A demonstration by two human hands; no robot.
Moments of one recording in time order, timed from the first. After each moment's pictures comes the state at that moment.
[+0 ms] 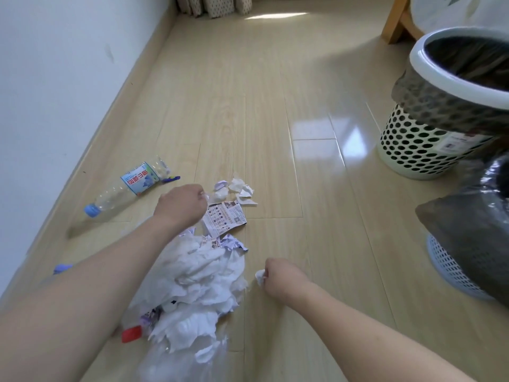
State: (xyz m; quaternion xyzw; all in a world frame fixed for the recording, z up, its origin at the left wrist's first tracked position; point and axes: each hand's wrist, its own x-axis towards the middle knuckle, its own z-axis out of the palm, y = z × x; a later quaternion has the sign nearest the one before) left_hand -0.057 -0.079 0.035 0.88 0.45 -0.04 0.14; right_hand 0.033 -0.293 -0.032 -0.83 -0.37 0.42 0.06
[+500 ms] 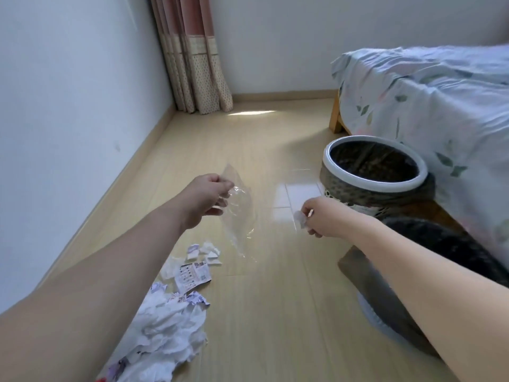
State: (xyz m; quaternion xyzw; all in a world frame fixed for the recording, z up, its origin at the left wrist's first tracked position) left_hand 0.040 -0.182 0.241 0.72 0.37 0.13 0.57; right_hand 0.209 -0.369 0.215 -0.88 -0.37 0.24 0.16
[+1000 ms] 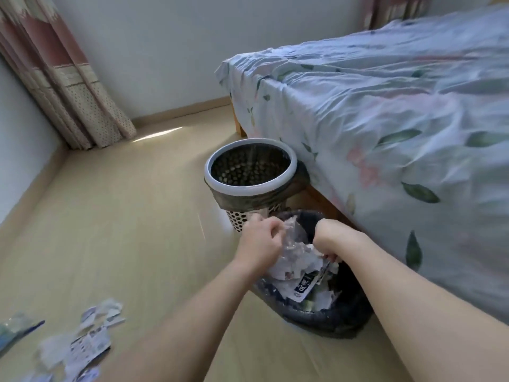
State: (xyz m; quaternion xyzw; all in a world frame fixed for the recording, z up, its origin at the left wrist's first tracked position) left_hand 0.269 -0.445 0.157 0.92 0.16 0.09 0.36; right_hand 0.356 -0.579 0.182 -0.95 -0.14 0.28 0.07
